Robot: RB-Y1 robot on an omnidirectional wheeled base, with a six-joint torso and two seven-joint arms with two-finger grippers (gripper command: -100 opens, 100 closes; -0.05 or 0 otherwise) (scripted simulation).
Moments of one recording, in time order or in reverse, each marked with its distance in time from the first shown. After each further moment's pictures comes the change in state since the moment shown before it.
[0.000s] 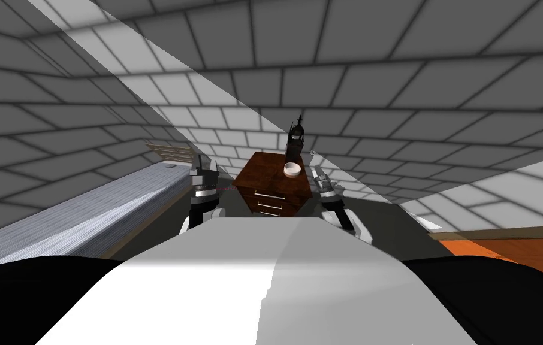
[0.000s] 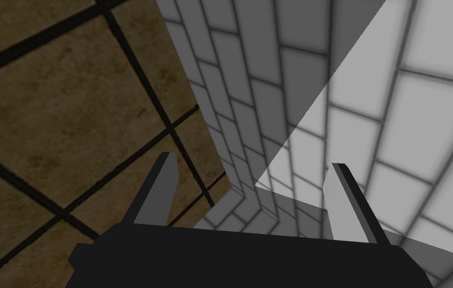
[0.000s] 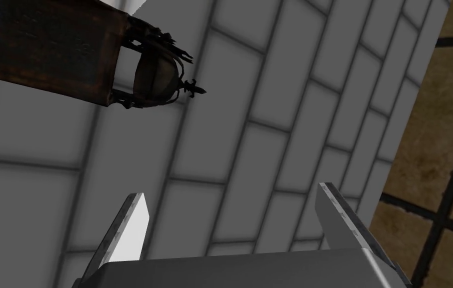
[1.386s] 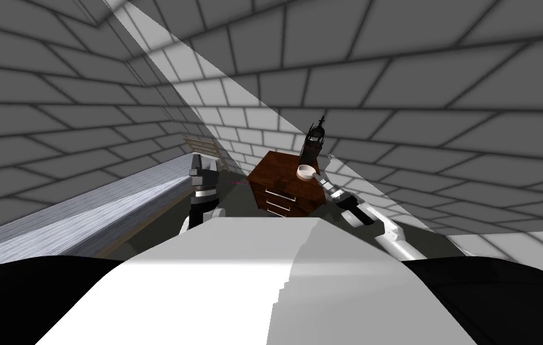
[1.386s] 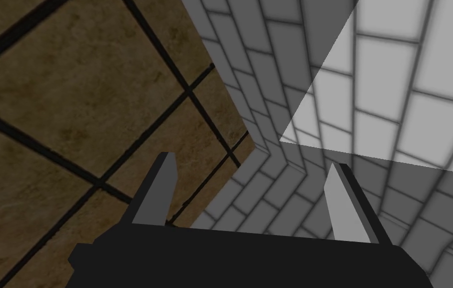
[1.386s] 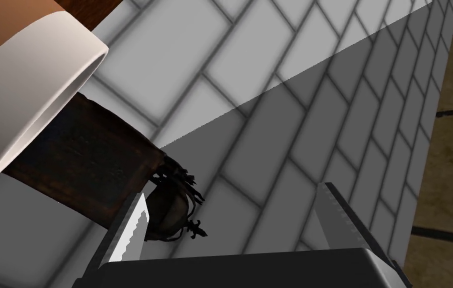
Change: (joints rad) left arm 0.000 0.000 0.000 0.000 0.000 0.000 0.000; right arm -0.025 -0.450 0.018 0.209 0.055 -0.040 -0.053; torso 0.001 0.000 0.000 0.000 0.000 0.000
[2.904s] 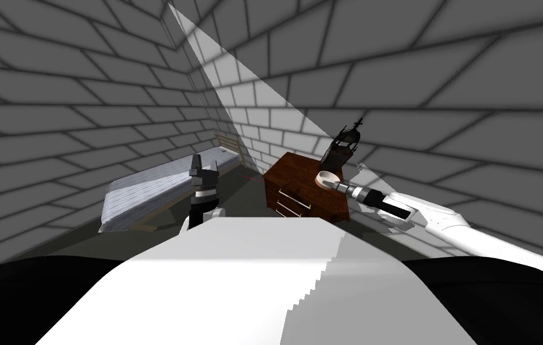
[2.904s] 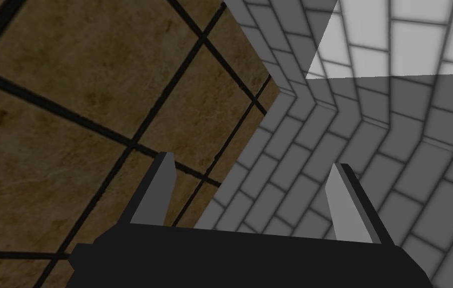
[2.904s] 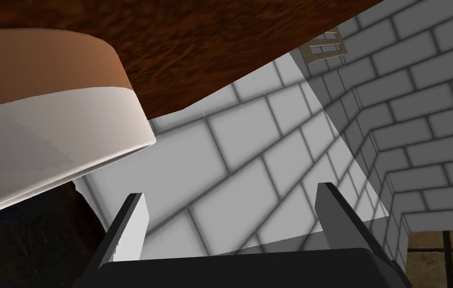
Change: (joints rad) left arm 0.000 0.000 0.000 0.000 0.000 0.000 0.000; right arm 0.006 -0.490 0.078 0.259 0.081 -0.074 -0.068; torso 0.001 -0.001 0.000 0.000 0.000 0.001
